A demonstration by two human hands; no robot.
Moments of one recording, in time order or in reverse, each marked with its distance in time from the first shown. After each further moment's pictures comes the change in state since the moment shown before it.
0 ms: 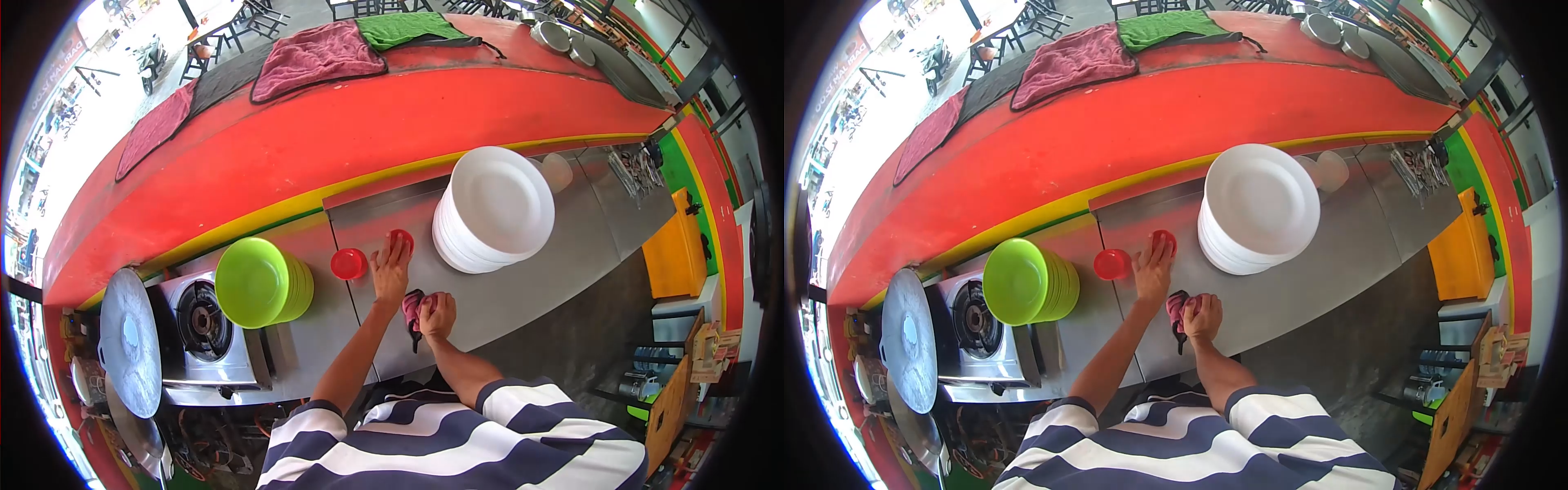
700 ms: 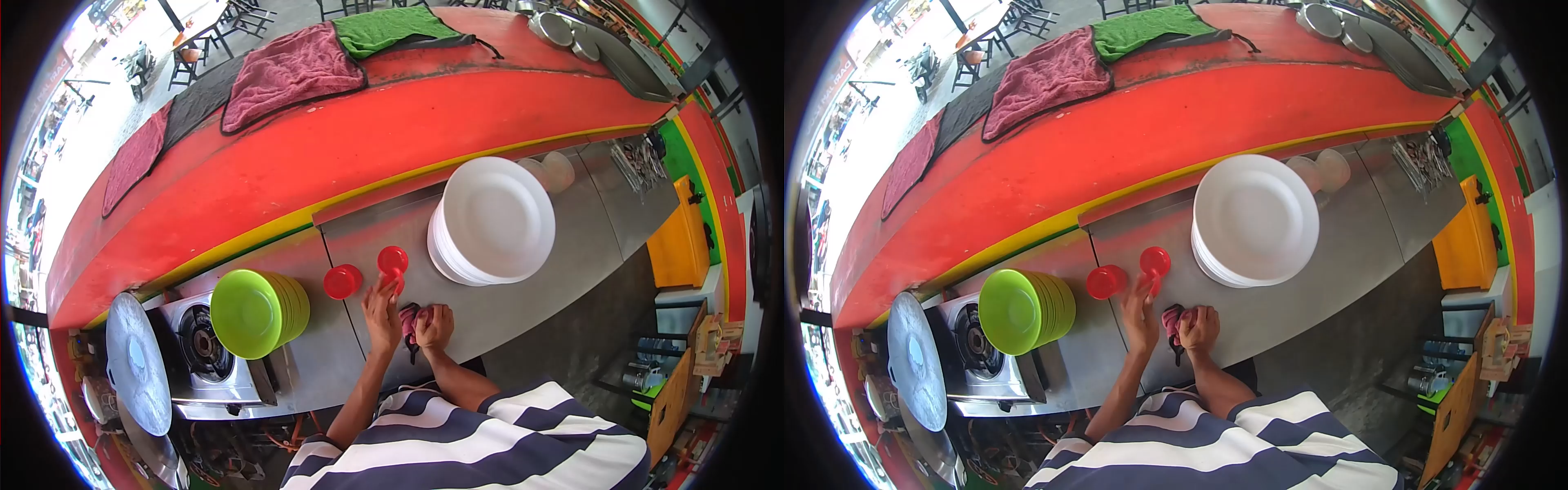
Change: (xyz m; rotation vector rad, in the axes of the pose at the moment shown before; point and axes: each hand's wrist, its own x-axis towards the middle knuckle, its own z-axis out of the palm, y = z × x) left_hand -0.010 0.031 -0.066 -0.590 0.152 -0.333; right_hand 0.012 -0.008 -0.002 -0.014 -0.015 0.009
